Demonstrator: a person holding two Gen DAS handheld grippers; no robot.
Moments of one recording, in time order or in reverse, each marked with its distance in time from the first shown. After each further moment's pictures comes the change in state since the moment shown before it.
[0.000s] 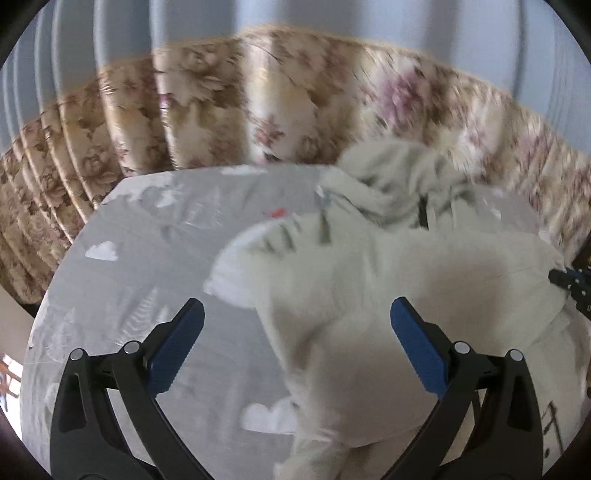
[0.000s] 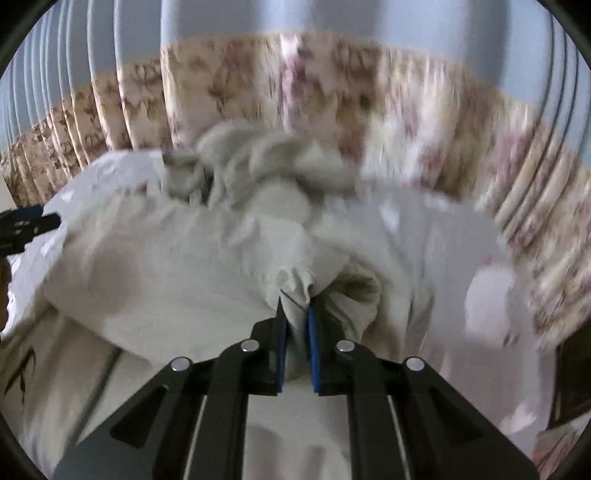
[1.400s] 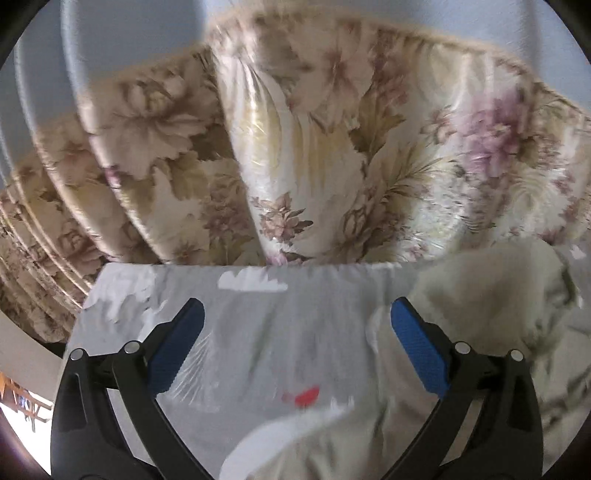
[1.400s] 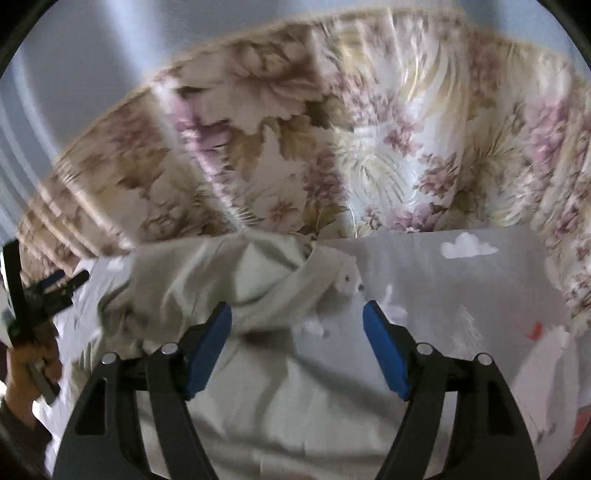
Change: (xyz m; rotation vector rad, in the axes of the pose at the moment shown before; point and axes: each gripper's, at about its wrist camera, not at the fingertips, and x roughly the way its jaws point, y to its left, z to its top) left arm 0.154 0.014 0.174 0.022 0.014 0.145; right arm 0.124 -0.089 0.163 0.315 0.021 0.111
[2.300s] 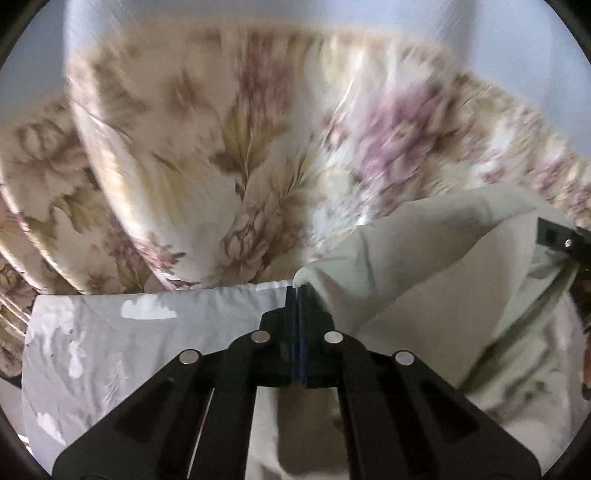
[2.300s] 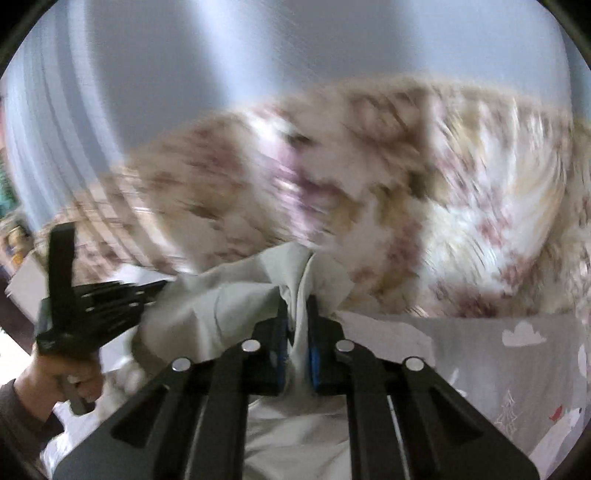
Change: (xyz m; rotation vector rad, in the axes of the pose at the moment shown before) left arm -0.040 -0.056 0.027 0.087 -0.005 -0.292; right arm -0.032 0.075 0.022 -0.220 -0.163 0.198
